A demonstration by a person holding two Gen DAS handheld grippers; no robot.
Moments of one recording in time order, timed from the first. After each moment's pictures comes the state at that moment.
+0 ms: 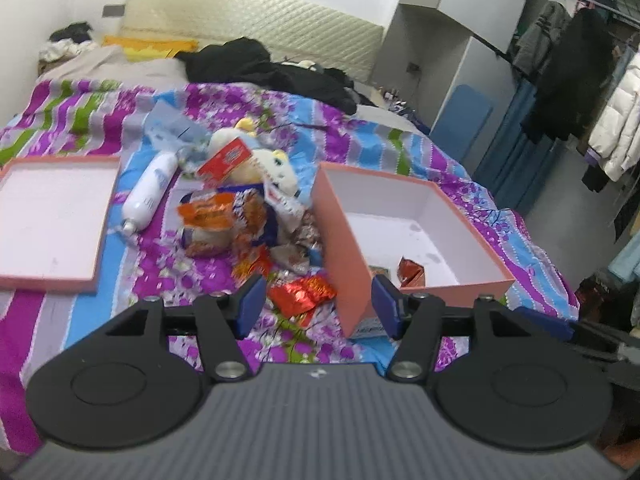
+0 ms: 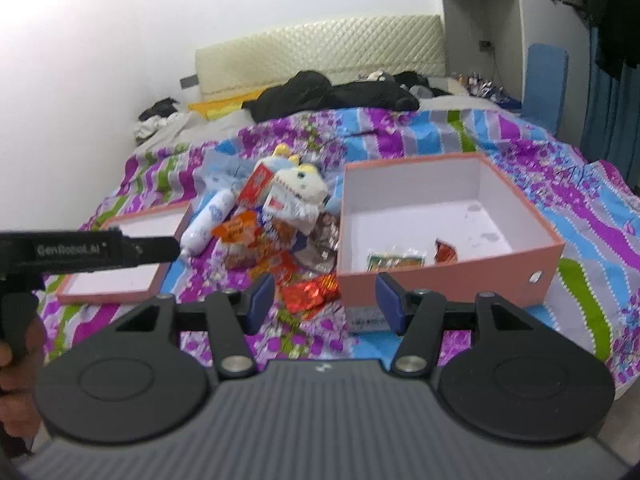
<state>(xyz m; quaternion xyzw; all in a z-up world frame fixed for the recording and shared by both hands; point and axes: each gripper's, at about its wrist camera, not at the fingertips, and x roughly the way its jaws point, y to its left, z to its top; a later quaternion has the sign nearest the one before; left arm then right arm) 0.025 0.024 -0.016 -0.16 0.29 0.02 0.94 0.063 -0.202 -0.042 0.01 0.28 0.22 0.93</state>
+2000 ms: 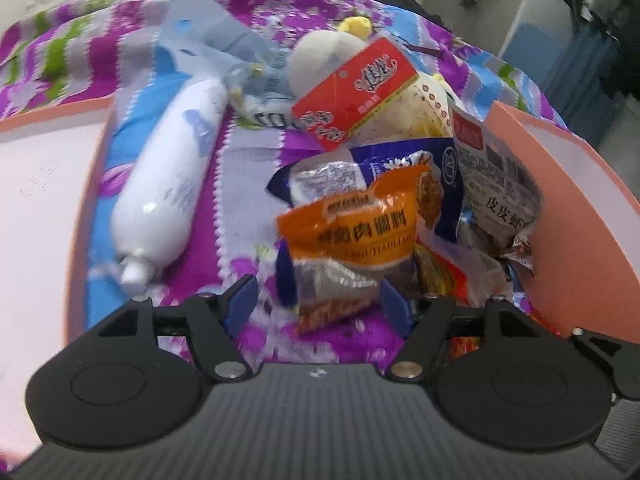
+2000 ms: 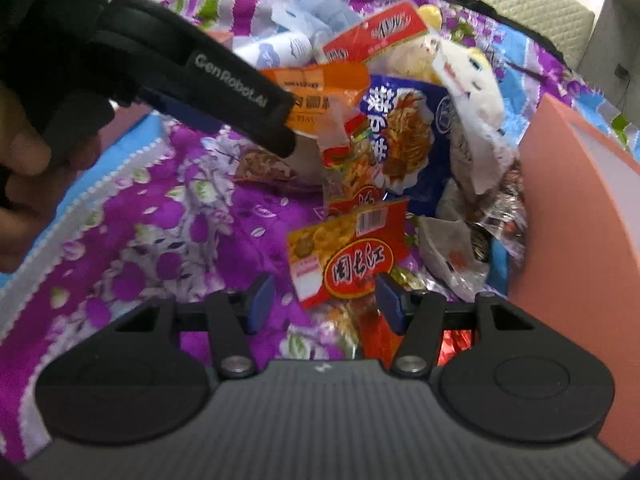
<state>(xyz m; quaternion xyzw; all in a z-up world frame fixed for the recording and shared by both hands) 0.288 0.203 -0.206 -0.14 0.39 0.03 0.91 0.239 0.024 -0.222 -0.22 0.36 0.30 0.86</state>
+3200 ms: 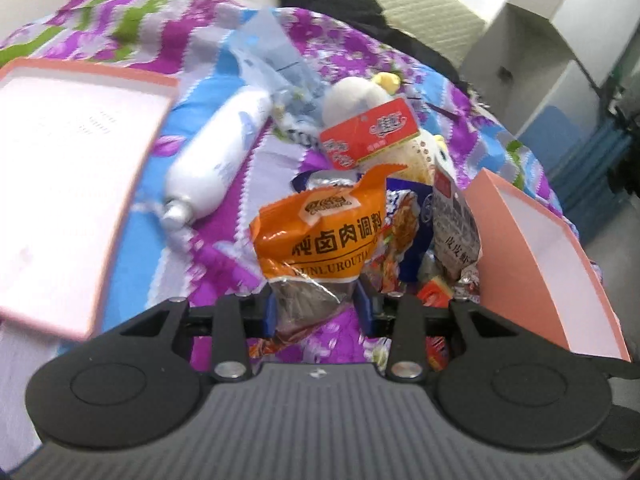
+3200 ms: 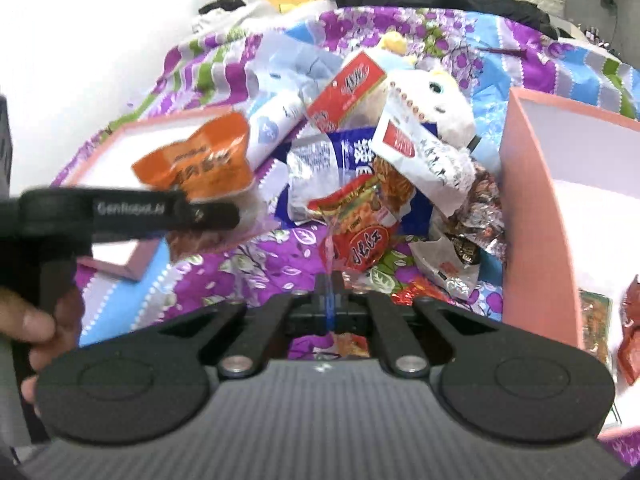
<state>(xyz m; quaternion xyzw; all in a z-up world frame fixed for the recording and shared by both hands) 0.199 0.193 -0.162 -0.26 0.34 0.10 0.90 0.236 -0.018 -0.148 -0.07 0.38 0.33 0.86</state>
